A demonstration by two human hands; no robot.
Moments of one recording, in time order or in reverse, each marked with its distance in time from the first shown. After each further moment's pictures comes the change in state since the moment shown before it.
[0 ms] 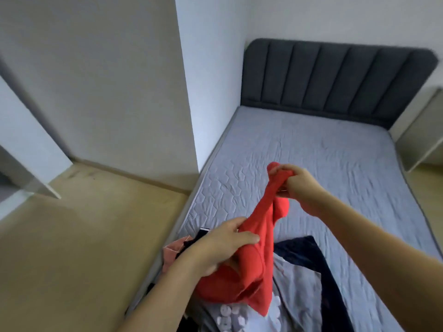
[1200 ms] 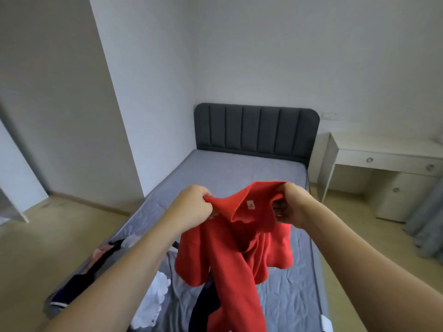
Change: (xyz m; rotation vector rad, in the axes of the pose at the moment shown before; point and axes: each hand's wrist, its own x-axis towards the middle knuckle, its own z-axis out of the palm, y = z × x) left_hand -0.108 0.095 0.595 0.698 0.537 0.310; right_hand -0.372 0.053 -0.544 0.167 0.165 0.249
